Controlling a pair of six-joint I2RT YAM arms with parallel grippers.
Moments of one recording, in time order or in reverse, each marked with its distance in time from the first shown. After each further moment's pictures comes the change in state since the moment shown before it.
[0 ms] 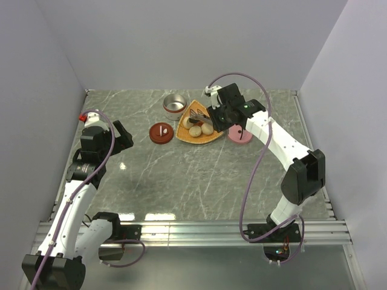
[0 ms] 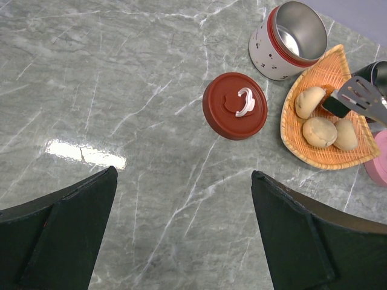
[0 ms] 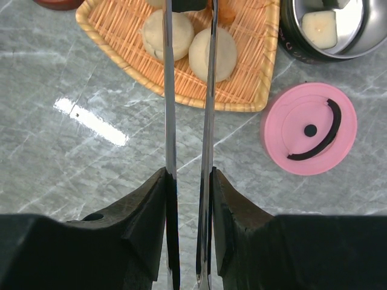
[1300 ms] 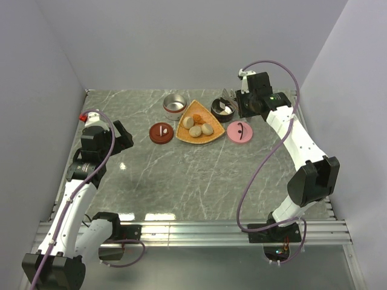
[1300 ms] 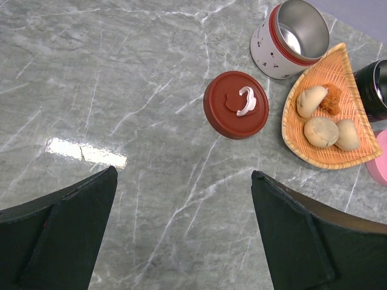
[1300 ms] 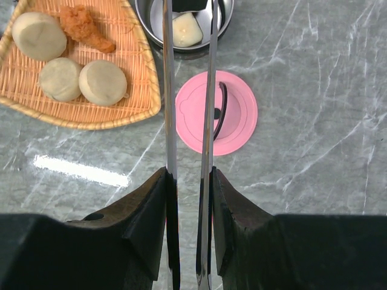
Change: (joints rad) left arm 0.000 0.006 0.000 0.000 -0.001 0.000; right arm -0.222 -0.059 0.048 -0.016 0.093 0.072
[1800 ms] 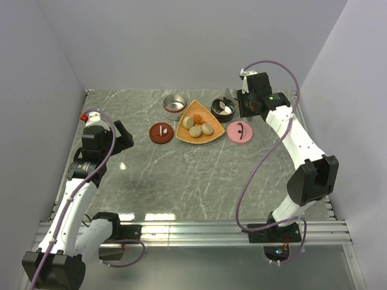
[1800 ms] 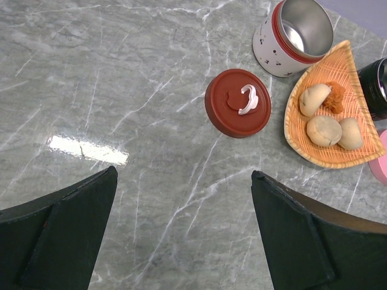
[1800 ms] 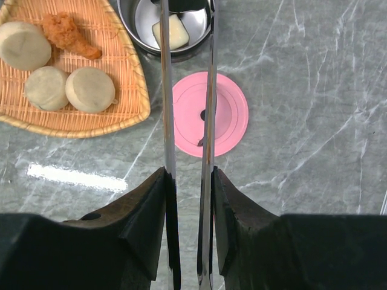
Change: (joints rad) left arm 0.000 0.013 0.000 0.000 0.000 0.000; right arm -0.005 0.008 -0.003 0.014 0.048 0.022
